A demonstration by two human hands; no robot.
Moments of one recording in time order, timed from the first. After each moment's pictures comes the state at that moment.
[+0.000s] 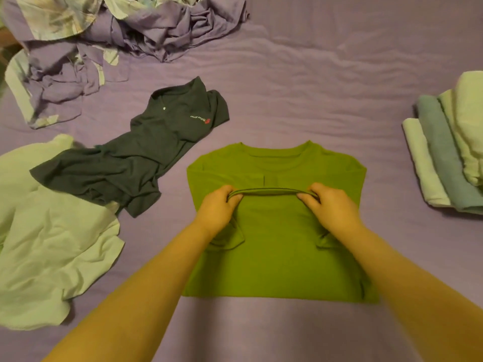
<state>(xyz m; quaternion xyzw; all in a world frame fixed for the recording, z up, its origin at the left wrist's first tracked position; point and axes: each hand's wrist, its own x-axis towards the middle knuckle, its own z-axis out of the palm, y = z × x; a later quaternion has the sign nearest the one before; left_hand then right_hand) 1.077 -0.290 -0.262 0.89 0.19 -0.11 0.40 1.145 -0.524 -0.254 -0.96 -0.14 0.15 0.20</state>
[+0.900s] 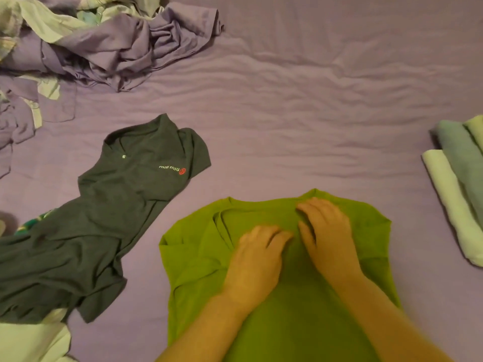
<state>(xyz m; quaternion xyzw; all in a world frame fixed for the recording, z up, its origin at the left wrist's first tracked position) 1.158 -0.327 -0.310 0.96 -0.11 0.03 0.25 1.221 -0.488 -0.325 -0.96 -0.17 -0.03 0.22</state>
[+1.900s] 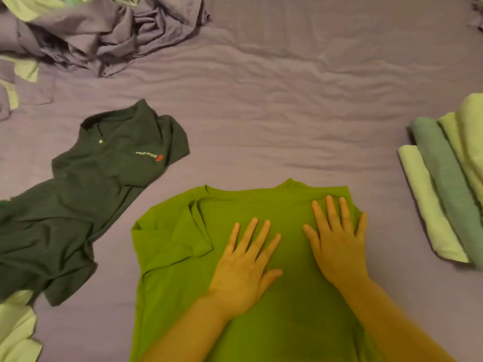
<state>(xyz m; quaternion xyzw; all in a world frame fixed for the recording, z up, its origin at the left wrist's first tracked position) 1.128 -0.359 -0.348 0.98 -0.17 -0.07 0.06 1.208 -0.561 -0.353 -0.99 -0.11 0.04 0.02</state>
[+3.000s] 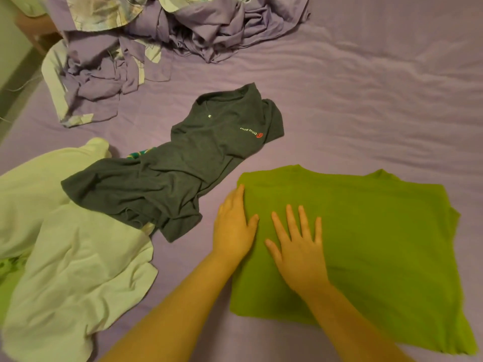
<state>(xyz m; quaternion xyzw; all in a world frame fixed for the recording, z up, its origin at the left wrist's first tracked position) 1.078 -0.209 -0.311 0.90 0.23 -0.04 0.36 1.094 -0.363 -0.341 -0.96 -0.26 0.13 0.05</state>
